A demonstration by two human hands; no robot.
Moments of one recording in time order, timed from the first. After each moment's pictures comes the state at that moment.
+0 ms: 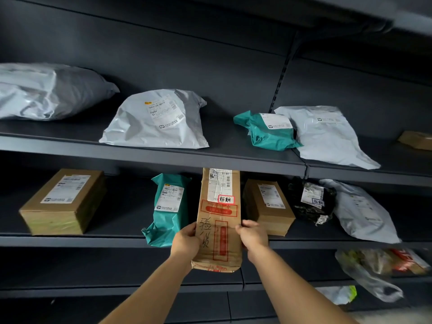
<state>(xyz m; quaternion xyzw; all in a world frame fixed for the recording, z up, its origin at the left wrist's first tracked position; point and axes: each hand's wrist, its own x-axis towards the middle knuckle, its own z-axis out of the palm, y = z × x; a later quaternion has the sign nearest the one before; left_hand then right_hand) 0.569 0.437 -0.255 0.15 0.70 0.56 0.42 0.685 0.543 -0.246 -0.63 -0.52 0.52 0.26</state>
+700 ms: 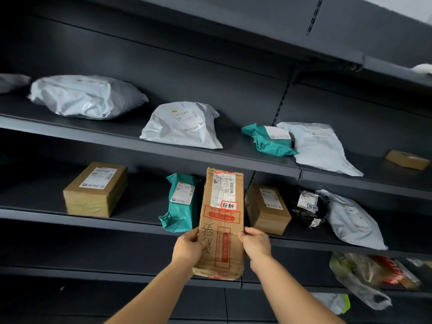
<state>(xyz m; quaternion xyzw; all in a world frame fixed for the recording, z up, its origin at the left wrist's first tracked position) 0.600 0.346 -0.237 0.16 0.69 0.57 0.41 0.716 0.453 -0.226 -0.61 -0.55 0.50 0.28</state>
